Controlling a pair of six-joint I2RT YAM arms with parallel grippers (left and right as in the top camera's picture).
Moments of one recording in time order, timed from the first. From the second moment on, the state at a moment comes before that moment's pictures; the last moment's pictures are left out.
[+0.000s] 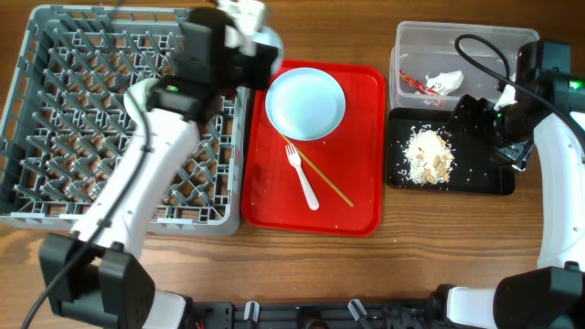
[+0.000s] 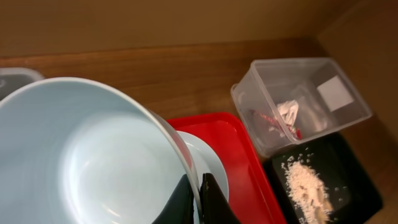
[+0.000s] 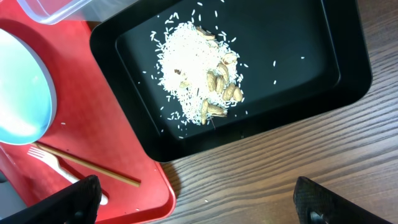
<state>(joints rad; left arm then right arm) -0.28 1.63 1.40 -0.36 0.39 -0.20 -0.19 1.54 1.49 -1.35 -0.10 0.33</state>
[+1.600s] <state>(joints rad) 0.21 2.05 1.40 0.20 1.21 -0.68 -0.19 1.54 1.49 -1.35 -0.10 0.33</state>
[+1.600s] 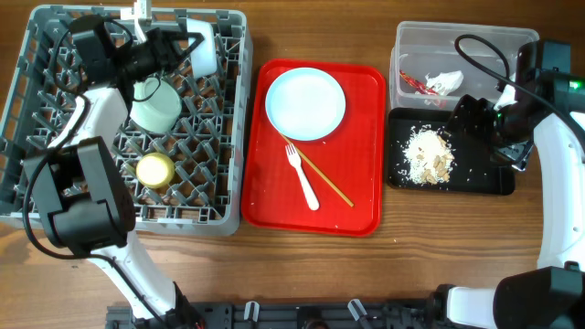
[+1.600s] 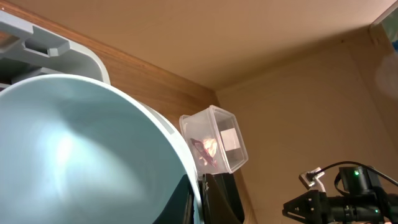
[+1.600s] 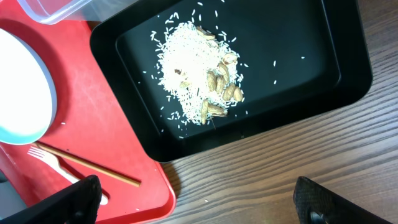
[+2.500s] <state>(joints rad) 0.29 2.12 1.42 0.23 1.22 -0.69 -0.19 1.54 1.49 -1.35 -0.10 0.33</state>
